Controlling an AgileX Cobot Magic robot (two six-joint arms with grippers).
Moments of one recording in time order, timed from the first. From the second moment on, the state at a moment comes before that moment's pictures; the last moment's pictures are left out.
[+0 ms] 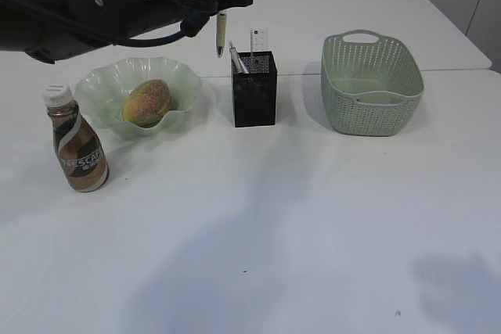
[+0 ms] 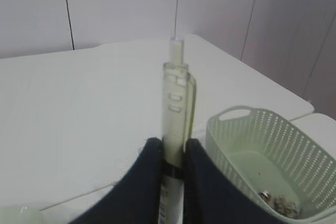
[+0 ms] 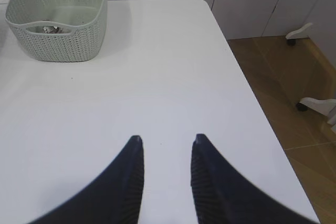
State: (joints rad) left arm -0.58 1.84 -1.30 -0.46 -0.35 0.31; right arm 0.42 0.45 -0.53 -0.75 0.96 0.76
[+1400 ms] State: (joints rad) left arm -0.59 2.18 -1.60 -0.39 -0.45 0.25; right arm 0.42 0.45 -0.53 -0.75 0.96 0.76
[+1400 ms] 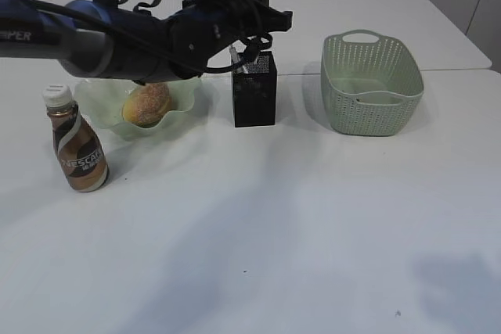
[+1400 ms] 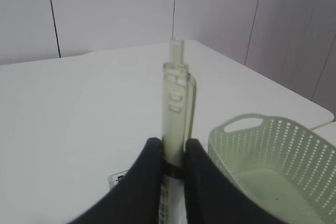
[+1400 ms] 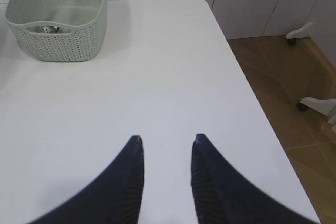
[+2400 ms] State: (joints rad) left arm -0.55 2.35 -1.74 -0.39 -0.38 0.25; right arm 0.42 0.45 -0.53 -0.75 0.96 0.76
